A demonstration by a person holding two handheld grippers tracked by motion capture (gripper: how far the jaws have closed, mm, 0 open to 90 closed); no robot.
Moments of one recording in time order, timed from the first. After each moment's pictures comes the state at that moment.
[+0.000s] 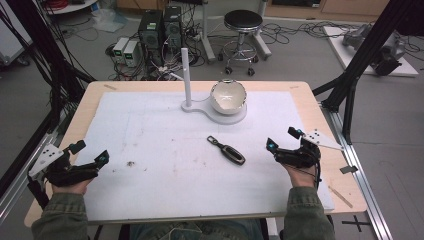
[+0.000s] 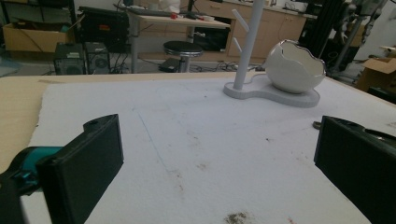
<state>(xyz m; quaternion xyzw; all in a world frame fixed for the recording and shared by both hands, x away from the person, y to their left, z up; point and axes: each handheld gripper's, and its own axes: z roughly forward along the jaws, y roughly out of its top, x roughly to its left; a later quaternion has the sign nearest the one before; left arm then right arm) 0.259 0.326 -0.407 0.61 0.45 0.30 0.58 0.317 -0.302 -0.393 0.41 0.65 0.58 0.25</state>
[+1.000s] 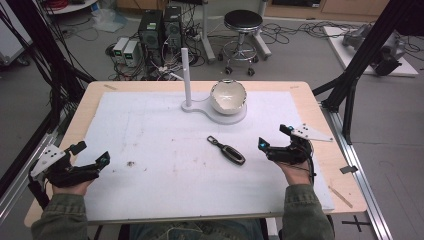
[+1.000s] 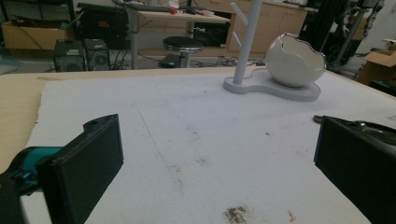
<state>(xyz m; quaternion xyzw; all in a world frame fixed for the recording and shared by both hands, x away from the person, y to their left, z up) 0.258 0.324 -0.408 0.62 0.45 0.30 0.57 0.327 -0.280 -0.383 0.39 0.70 0.55 0.24</state>
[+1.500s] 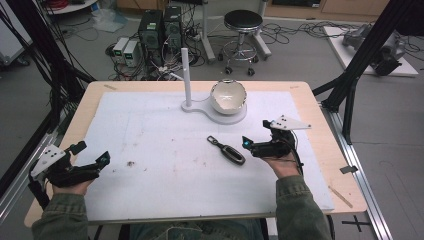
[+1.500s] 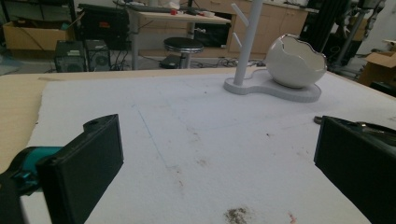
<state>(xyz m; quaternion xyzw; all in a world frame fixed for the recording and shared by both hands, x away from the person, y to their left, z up) 0.258 0.324 -0.408 0.62 0.45 0.30 0.57 0.345 -0.239 -0.370 0.35 0.75 0.52 0.21</state>
